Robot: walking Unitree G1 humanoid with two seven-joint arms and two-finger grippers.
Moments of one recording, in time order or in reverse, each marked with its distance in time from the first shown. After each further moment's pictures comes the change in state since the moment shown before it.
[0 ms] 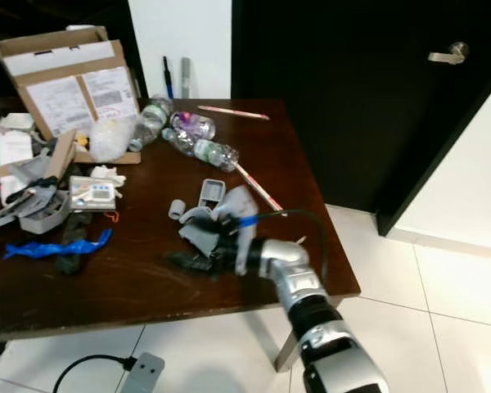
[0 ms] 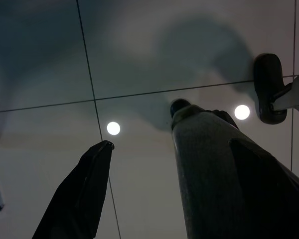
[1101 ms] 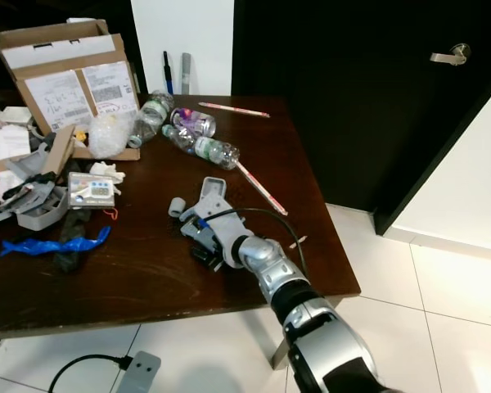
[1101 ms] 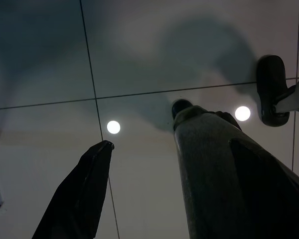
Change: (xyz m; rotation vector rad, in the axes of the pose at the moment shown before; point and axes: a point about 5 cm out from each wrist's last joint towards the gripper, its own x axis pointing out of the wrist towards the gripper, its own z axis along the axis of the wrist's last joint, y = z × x) left arm 0.000 0.003 0.000 -0.016 -0.004 0.026; right arm 0.004 -0.033 -0.024 -0.096 0.383 -0.503
